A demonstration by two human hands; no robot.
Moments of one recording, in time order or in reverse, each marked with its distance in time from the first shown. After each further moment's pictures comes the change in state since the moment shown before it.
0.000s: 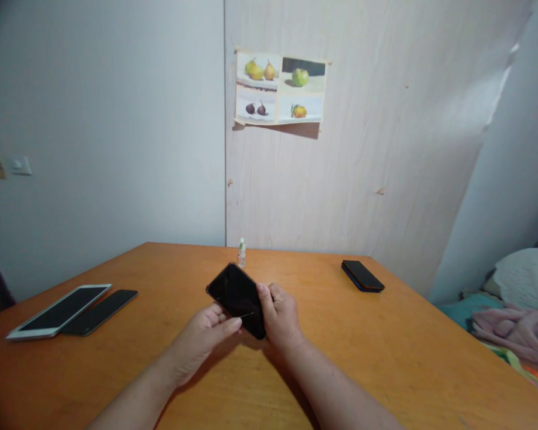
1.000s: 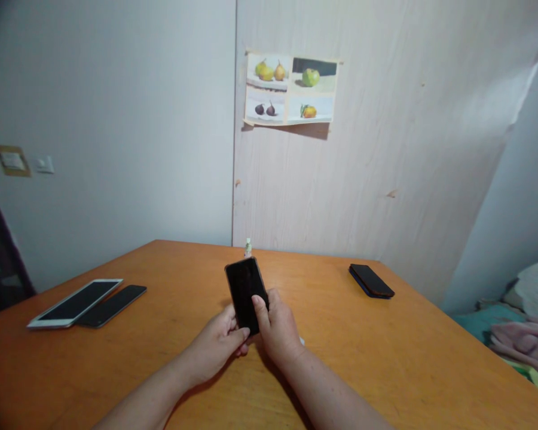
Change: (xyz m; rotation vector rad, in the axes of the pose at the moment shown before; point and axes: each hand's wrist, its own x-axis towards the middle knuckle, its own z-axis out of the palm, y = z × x) left_hand 0.004 -0.026 -0.003 0.227 -0.013 -0.031; right_hand -0.012 0.011 0.012 -0.020 -0.167 0.077
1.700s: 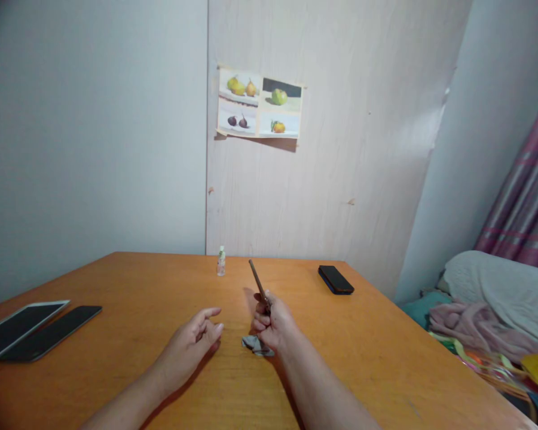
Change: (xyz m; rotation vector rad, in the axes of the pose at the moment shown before) left_hand 0.009 -0.008 -0.009 0.199 0.183 0.115; right_hand 0.027 0.018 -0.041 1.055 -0.008 0.663
